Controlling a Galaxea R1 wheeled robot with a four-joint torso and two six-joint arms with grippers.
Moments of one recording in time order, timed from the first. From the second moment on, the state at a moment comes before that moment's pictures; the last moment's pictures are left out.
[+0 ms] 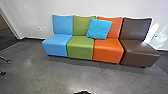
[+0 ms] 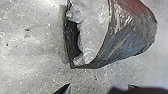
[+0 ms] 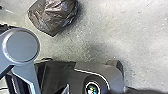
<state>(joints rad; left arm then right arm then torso) 0.94 2.57 -2.16 -0.42 0.24 -0.03 -1.21 1.85 -1.25 -0.08 -0.08 0.15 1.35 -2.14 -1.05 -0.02</state>
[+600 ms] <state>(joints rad) 0.79 2.55 -2.16 -0.44 0.34 -0.03 -1.20 1.86 -1.25 -0.08 -0.09 0.15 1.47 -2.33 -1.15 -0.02</state>
